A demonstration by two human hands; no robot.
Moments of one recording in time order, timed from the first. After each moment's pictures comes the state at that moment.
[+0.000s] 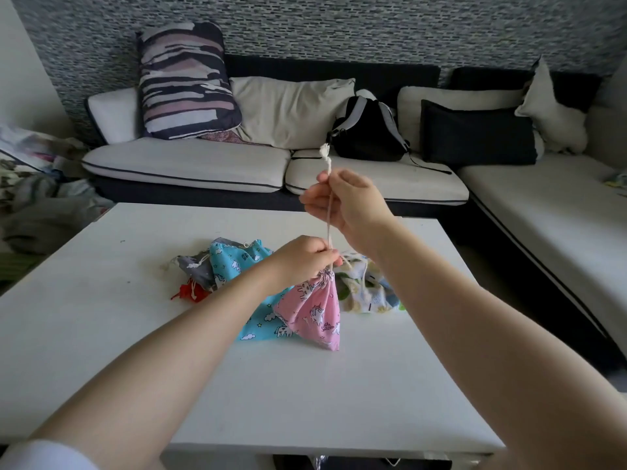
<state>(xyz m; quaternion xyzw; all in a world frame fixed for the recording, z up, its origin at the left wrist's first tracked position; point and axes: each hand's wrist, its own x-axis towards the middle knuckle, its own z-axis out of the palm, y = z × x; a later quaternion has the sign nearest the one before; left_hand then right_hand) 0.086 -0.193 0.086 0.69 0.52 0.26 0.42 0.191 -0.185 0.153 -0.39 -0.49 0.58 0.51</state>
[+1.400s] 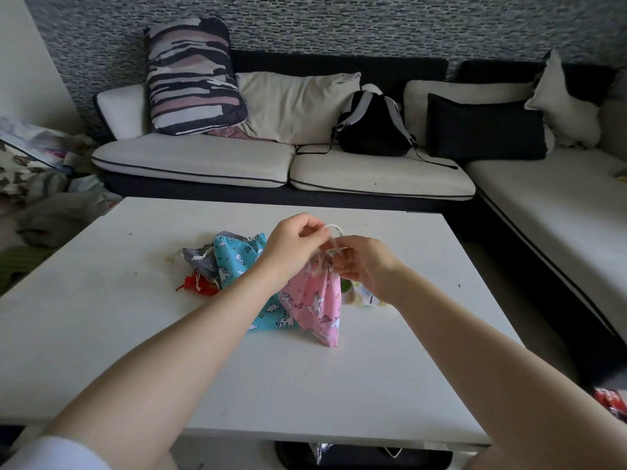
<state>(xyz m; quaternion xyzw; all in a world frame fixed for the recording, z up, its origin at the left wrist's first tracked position) 0.089 -0.202 0.078 0.62 0.53 0.46 0.35 0.227 -0.200 0.078 -0.53 -0.48 0.61 0.36</state>
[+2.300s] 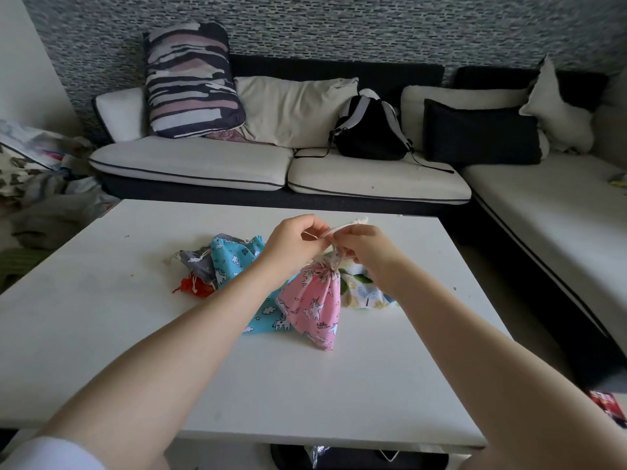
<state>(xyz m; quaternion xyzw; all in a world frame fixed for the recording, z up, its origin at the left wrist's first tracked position) 0.093 -0.203 0.086 0.66 0.52 0.43 0.33 0.230 -0.207 0.102 -0.56 -0.55 0.49 0.39</state>
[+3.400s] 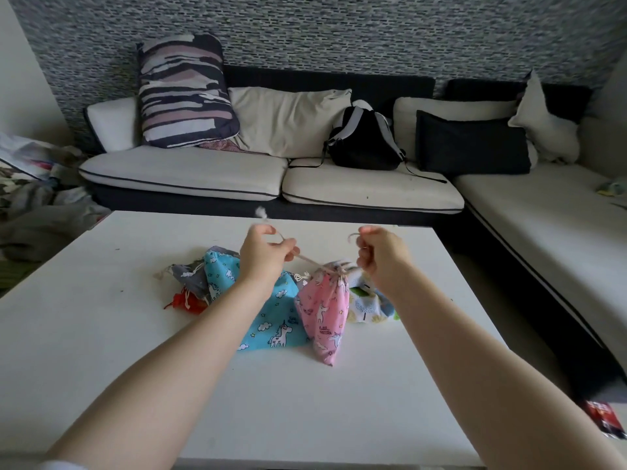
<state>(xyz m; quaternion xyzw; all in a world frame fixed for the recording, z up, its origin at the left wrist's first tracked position) 0.075 -0.175 0.072 0.43 0.61 0.55 0.37 0.245 -0.165 0.089 -0.53 -0.31 0.56 0.55</state>
